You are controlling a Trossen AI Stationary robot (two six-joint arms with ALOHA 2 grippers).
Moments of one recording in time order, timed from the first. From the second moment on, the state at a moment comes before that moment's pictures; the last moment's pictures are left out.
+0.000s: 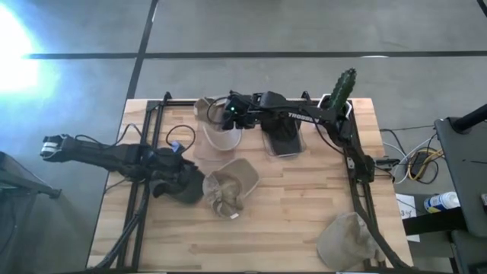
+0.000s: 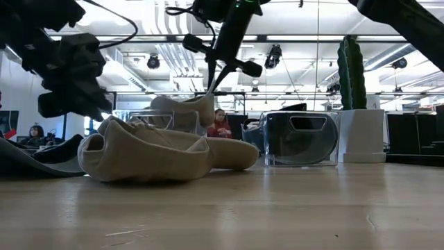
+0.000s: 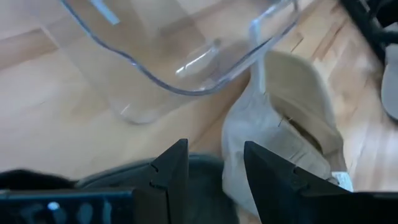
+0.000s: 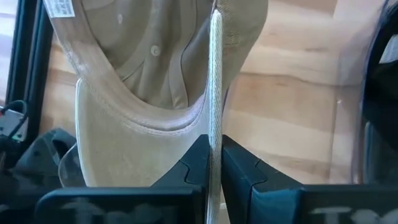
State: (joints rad) left arm -0.06 0.65 0.37 -0.43 -0.21 -0.93; right arm -0.25 2.19 2.22 -1.12 0.13 1.14
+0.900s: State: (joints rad) left arm -0.06 0.77 0.37 -0.13 -0.30 -0.81; right arm -0.27 2.18 2.27 -1.24 -0.07 1.15
